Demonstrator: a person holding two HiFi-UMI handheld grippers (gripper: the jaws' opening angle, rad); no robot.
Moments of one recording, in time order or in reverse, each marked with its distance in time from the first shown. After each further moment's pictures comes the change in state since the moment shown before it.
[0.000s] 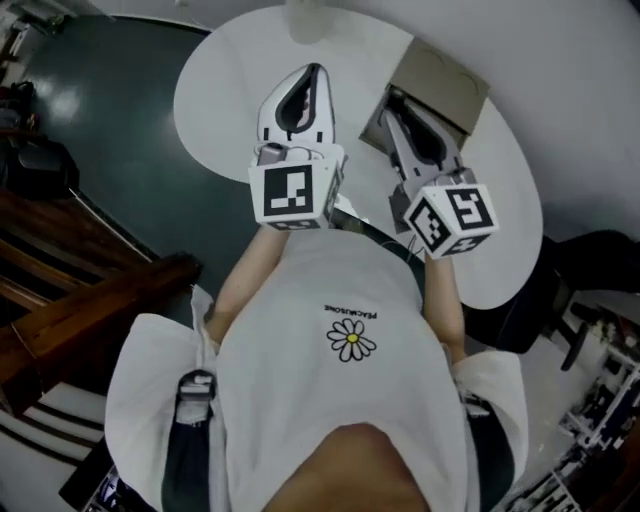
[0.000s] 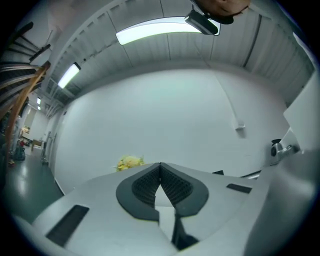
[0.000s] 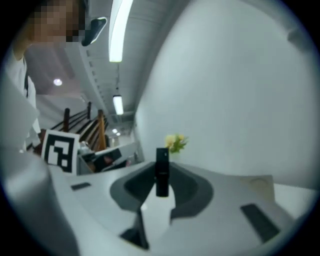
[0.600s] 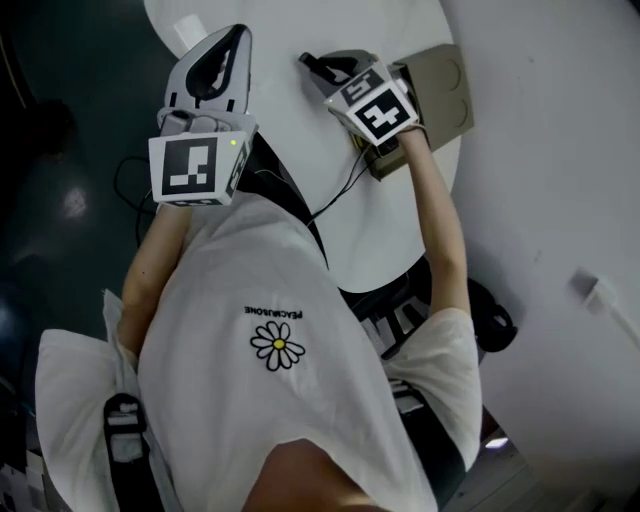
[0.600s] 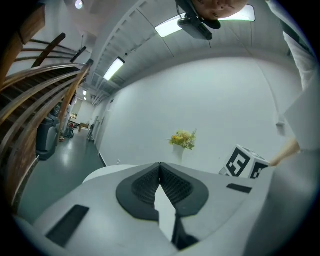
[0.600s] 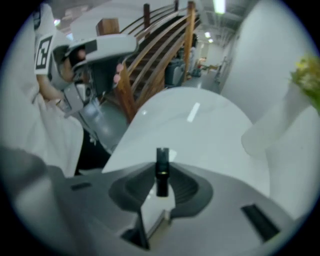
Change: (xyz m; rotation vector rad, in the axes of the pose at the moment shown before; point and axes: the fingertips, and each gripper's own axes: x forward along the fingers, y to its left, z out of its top) left arm -0.118 0.124 -0.116 -0.192 0.138 0.440; right arm 0.108 0.028 -0.243 -0.886 1.068 0.721
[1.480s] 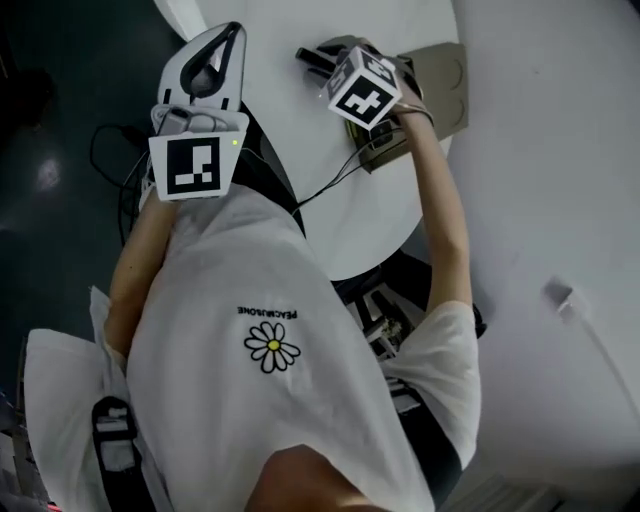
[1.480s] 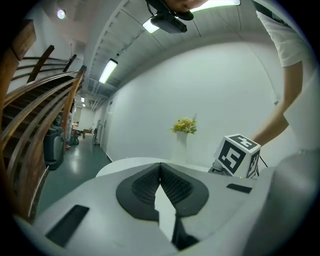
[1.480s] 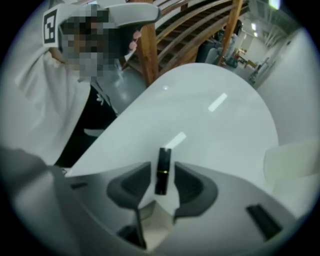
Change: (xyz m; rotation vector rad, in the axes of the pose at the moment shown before) left arm -0.021 0.010 -0.037 0.134 0.073 0.048; right arm 0.032 0.015 -0.032 -0.331 0.255 0.109
